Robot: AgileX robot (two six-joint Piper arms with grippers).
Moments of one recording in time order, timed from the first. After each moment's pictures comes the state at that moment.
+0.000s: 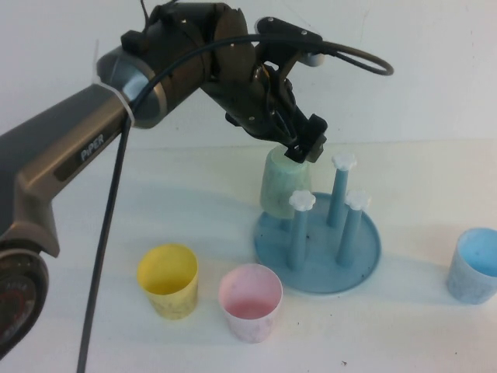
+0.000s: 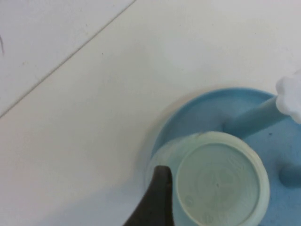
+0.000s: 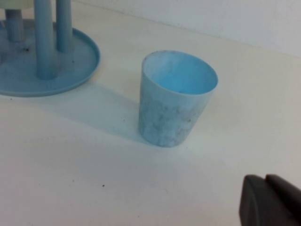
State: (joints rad) right arm 0.09 -0.01 0.03 -0.01 0.43 -0.19; left arm -0.53 2.04 -1.94 -0.23 0.93 0.25
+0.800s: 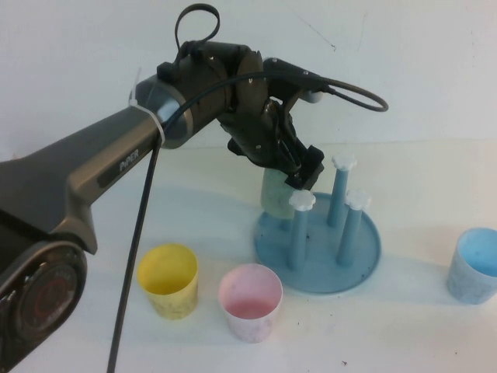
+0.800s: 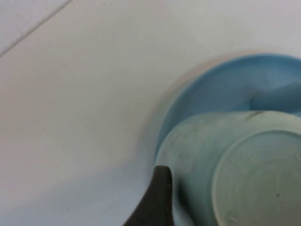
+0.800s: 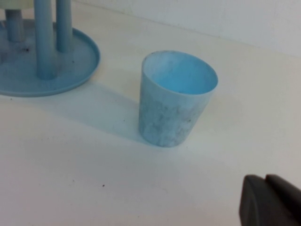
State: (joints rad) right arm 0.09 -0.01 0.03 -0.01 0.43 -0.19; left arm -0.54 2.14 -1.94 -0.18 0.91 0.19
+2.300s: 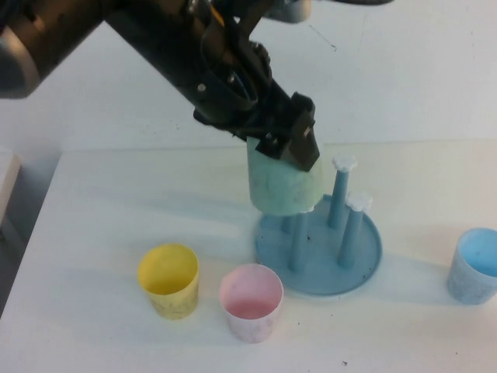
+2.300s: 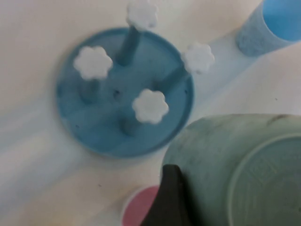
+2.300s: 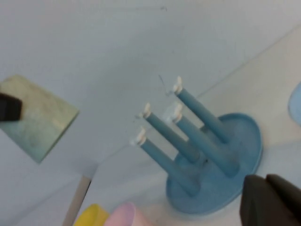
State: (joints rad) right arm 0.09 -0.01 0.03 0.93 0.32 -0.12; left arm -0.53 1.73 -1.88 -0.36 1.27 0.21
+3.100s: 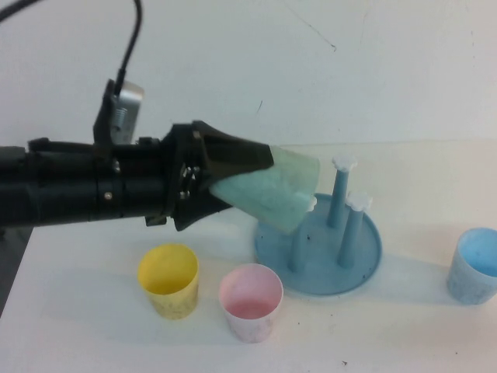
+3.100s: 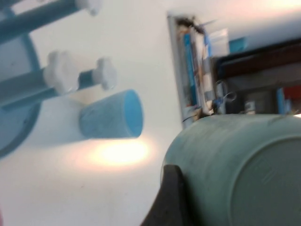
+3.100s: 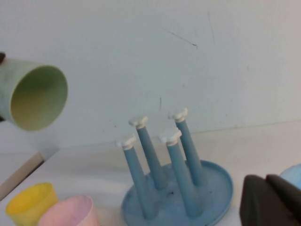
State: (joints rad) right arm 0.09 0.00 0.03 1.29 0.28 -0.96; left arm -0.20 1.43 -0.93 -1.56 0.99 0.63
